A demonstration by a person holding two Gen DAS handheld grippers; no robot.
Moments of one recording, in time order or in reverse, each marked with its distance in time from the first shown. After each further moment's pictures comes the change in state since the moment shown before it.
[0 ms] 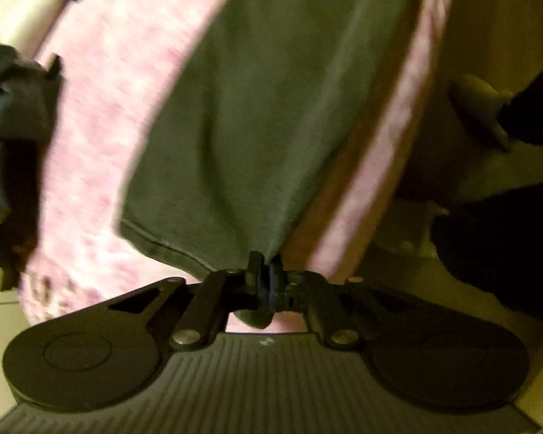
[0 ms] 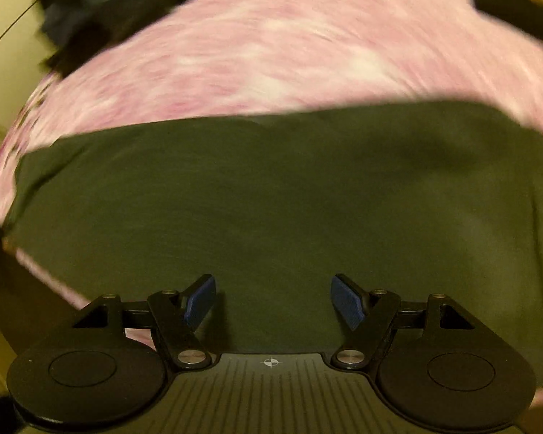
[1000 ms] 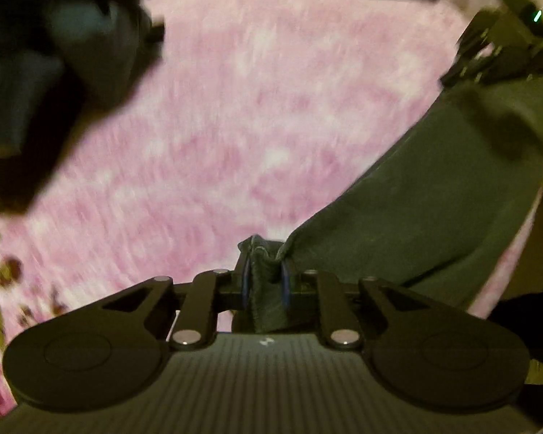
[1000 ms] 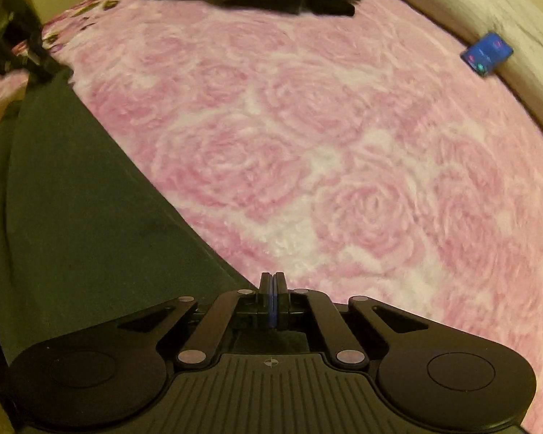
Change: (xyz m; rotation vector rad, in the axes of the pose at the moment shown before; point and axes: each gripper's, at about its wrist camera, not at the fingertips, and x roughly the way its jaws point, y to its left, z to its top) left arm 0.025 0.165 0.007 -0.558 -0.217 -0.195; right arm 0.077 0.068 0.143 -0.766 0.024 -0.029
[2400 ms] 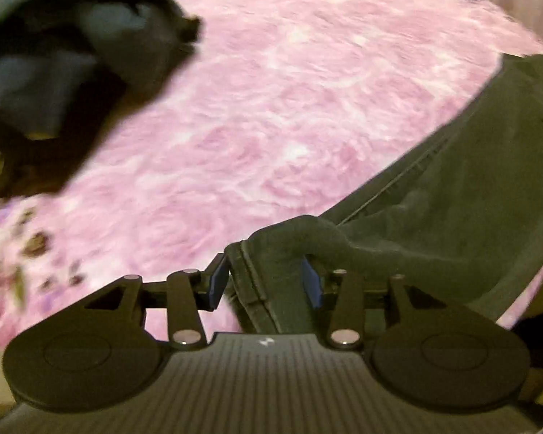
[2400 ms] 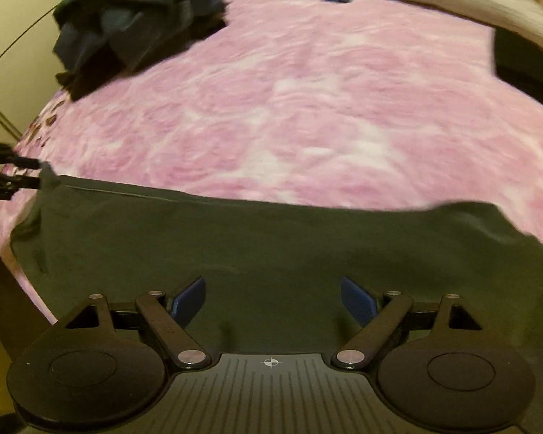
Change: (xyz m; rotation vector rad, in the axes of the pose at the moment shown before) left arm -0.004 -0.018 0.000 -0.040 -0.043 0.106; right arm -0.073 0.006 -0.085 0.570 -0.102 0.041
